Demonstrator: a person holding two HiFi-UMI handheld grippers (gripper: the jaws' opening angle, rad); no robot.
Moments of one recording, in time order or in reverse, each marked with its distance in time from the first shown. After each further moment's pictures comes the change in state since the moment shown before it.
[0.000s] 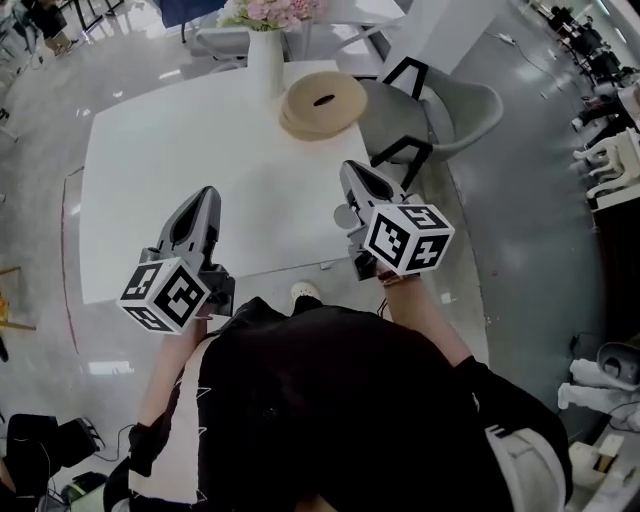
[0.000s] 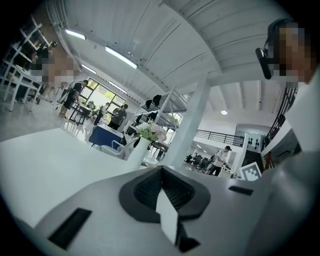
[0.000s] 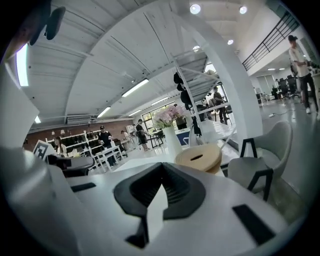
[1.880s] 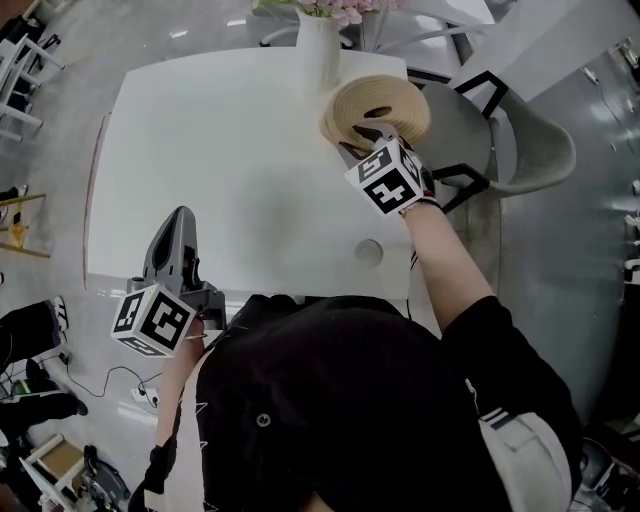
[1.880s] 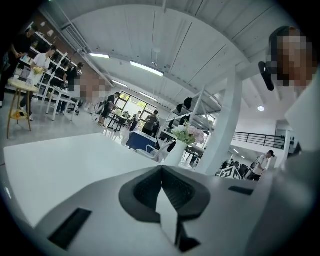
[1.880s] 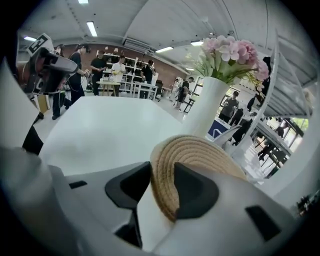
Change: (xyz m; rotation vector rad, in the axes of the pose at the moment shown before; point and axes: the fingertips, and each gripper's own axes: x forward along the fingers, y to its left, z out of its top) left arm -0.016 0.070 -0.006 -0.060 -0.077 0.431; right arm 0.198 -0.057 -0.068 -0.840 0.480 0.270
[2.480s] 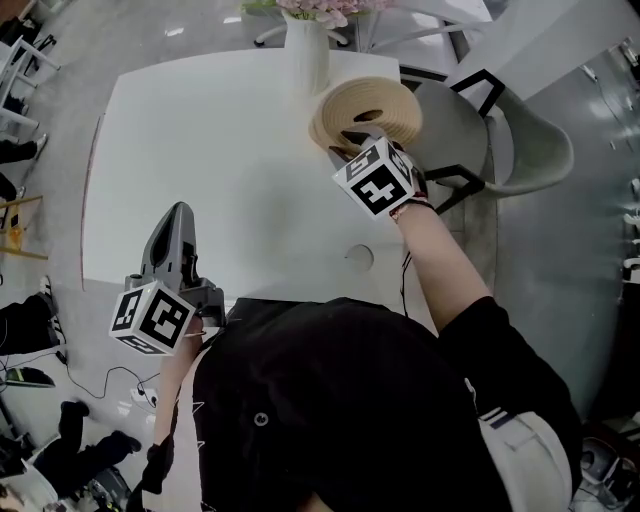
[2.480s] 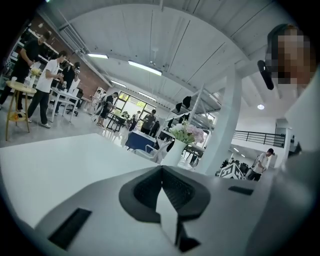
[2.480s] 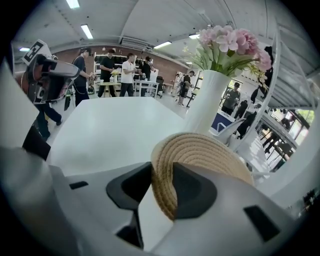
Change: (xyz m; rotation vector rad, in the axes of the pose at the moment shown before) left arm 0.024 -0.016 0.001 0.011 0.001 0.002; right arm 0.001 -0.001 -0.001 0.047 0.048 0.065
